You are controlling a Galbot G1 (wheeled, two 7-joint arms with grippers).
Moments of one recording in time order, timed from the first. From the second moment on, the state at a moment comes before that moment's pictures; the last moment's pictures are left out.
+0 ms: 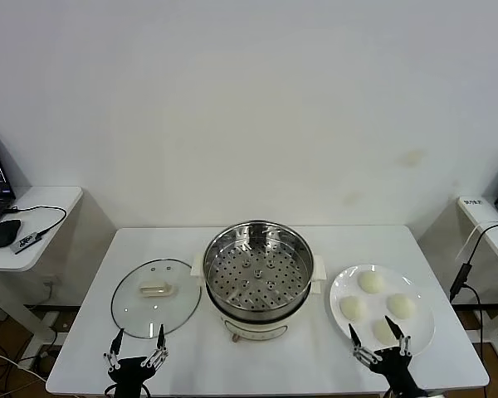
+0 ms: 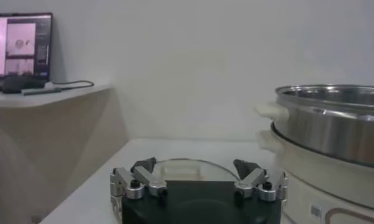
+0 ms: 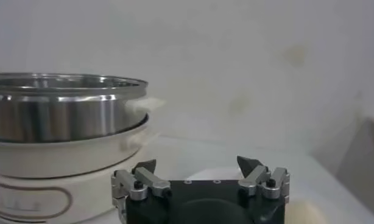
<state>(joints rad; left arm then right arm) 1.80 -1.42 -0.53 -2.08 -0.10 -0.08 -0.18 -1.77 1.25 0.70 2.00 0.18 0.14 -0.11</state>
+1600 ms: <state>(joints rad) 1.73 -1.39 -0.59 -2.04 0.11 -0.11 -0.19 -0.60 0.56 -0.03 1.37 -0.33 -0.04 -0.93</state>
